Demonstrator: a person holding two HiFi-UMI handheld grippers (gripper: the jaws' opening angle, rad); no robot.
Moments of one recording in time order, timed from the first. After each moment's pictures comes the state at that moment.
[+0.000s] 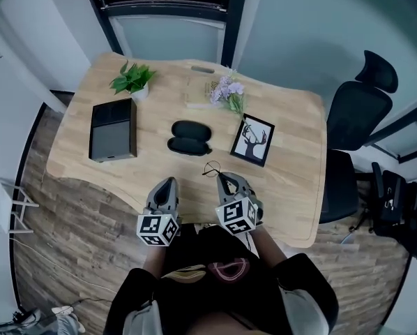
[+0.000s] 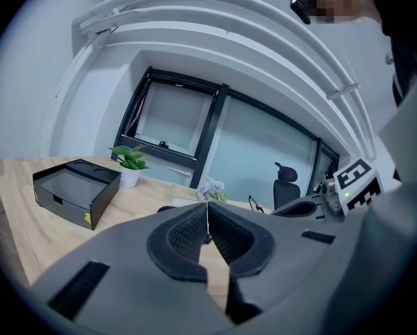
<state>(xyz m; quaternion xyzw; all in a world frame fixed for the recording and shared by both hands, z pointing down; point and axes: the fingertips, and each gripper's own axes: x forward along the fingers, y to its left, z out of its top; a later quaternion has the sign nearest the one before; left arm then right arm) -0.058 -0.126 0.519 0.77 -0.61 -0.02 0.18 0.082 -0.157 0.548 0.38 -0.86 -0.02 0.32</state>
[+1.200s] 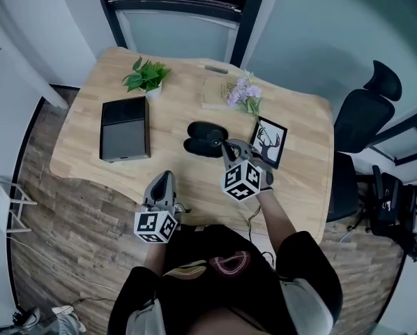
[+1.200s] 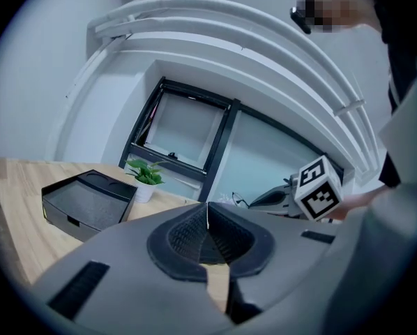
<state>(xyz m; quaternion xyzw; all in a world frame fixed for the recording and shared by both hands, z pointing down) -0.143 -0.143 0.496 0.76 -0.62 -0.07 0.17 0.007 -0.255 0.519 0.34 -0.83 -0.14 0.41</state>
